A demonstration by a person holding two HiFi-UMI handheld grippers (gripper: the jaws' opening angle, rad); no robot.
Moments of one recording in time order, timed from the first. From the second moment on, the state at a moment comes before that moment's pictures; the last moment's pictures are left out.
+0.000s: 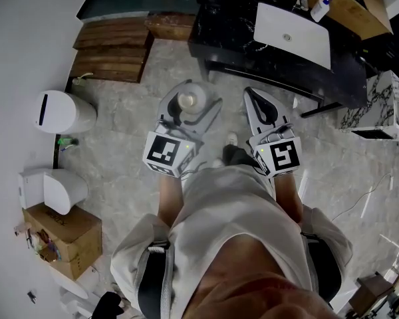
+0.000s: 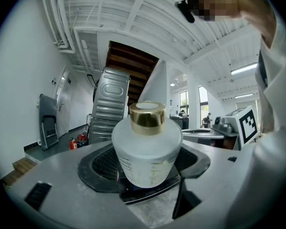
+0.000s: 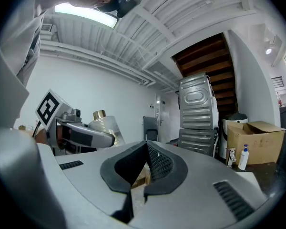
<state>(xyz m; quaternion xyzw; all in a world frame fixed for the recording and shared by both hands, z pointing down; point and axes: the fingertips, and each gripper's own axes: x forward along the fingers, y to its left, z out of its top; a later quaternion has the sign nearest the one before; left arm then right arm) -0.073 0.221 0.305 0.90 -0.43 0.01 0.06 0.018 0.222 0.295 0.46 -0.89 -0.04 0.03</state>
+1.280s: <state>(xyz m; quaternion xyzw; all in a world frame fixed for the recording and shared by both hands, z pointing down) -0.023 0.104 0.295 0.87 -0.48 0.02 0.05 0.065 0.099 0.294 0.40 -0.92 -0.02 0.02</state>
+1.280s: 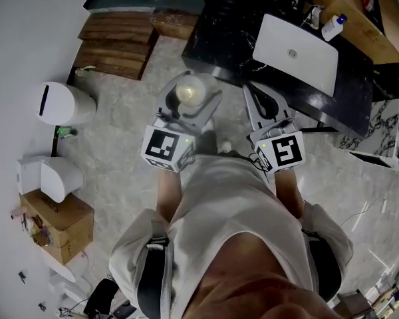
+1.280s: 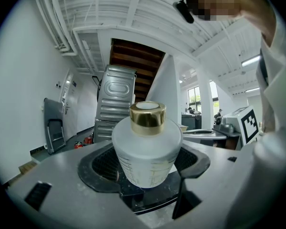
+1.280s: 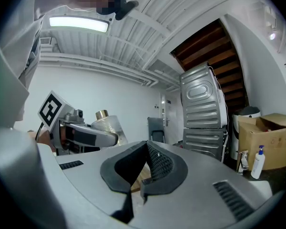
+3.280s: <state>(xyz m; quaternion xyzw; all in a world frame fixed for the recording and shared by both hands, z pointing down) -0.085 -0.137 0.322 0.93 -0.37 0.04 0.06 -0.011 -0.113 0.312 0.51 -0.86 -0.01 0.06</state>
